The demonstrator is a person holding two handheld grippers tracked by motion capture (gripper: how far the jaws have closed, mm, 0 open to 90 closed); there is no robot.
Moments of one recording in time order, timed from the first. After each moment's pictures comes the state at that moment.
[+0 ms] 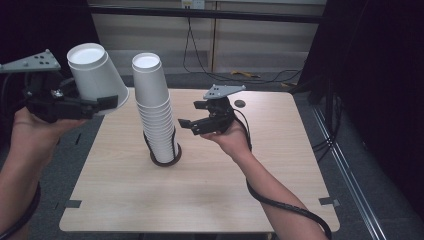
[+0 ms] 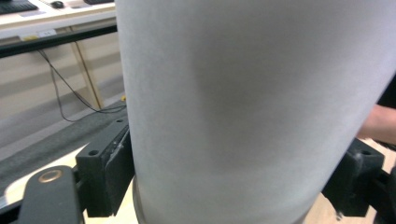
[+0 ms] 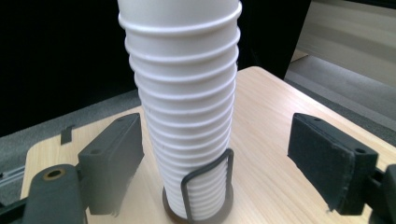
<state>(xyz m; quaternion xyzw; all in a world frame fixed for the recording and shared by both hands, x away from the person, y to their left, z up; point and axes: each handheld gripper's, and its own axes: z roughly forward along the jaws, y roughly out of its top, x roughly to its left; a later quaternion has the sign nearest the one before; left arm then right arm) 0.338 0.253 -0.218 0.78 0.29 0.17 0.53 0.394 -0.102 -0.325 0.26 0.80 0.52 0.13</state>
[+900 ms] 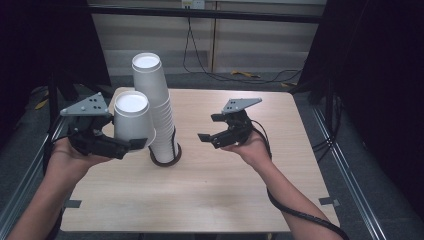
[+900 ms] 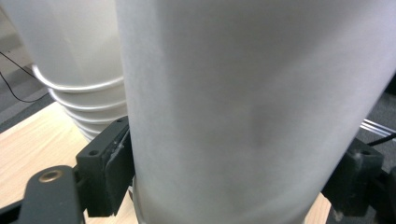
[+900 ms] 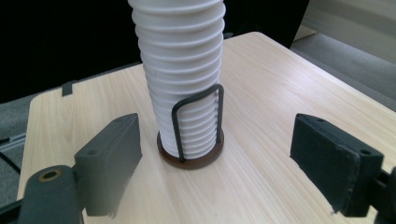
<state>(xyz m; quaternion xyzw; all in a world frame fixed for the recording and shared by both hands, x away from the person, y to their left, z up) 0.317 0.203 -0.274 0.84 0.24 0.12 0.48 0.381 -0.148 -0.350 0.25 0.83 0.49 0.12</state>
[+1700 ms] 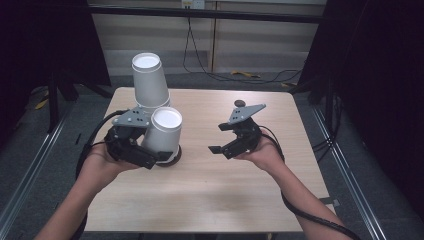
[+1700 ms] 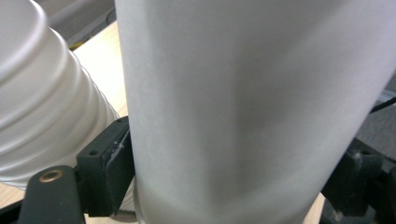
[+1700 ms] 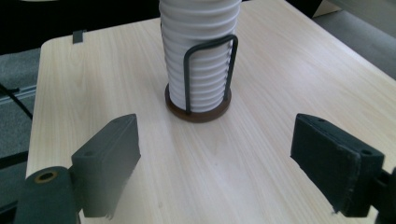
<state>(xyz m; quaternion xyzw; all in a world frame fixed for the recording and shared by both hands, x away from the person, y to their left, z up) 0.321 0.144 -0.300 0.88 0.20 0.09 0.42 0.369 -0.169 -0.358 0.21 0.87 0.43 0.10</state>
